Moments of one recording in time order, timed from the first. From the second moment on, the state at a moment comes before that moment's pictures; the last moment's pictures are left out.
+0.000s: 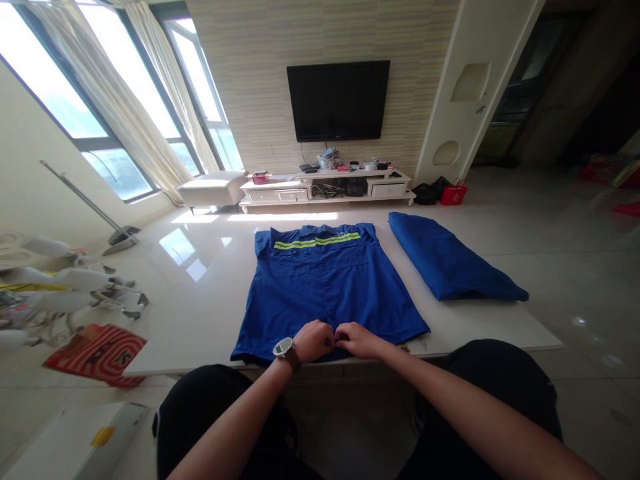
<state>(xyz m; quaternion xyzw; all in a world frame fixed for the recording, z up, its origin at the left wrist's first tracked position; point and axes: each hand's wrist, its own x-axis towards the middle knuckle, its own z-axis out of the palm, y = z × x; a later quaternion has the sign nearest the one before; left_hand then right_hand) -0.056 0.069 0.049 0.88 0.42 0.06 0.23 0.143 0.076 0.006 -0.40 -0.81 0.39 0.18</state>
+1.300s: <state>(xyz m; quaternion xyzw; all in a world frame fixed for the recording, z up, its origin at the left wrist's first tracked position) -0.056 0.072 0.044 0.83 0.47 0.09 0.28 0.138 0.063 0.003 -0.39 -0.85 0.29 0.20</state>
